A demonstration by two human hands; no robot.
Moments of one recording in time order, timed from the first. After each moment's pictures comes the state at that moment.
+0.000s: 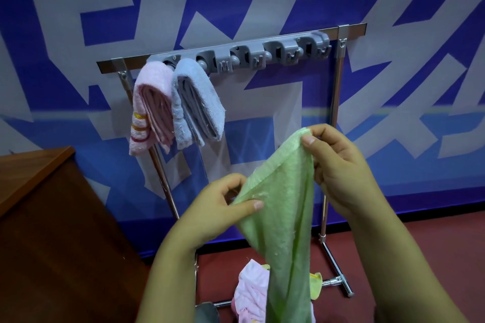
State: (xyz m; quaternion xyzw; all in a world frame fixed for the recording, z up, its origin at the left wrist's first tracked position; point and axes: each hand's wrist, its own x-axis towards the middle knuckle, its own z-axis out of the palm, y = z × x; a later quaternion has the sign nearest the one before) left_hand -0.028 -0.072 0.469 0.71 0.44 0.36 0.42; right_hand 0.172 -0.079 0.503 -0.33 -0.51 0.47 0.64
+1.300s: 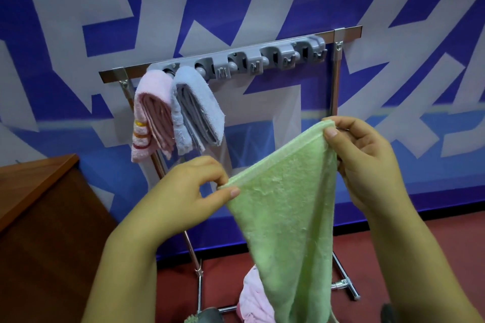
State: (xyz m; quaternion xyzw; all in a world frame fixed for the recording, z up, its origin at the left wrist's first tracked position) left_hand -0.055 -0.083 0.527 0.86 0.44 0.26 0.06; right_hand 0.196 -0.080 0.507 -0.33 -0.48 0.39 0.71
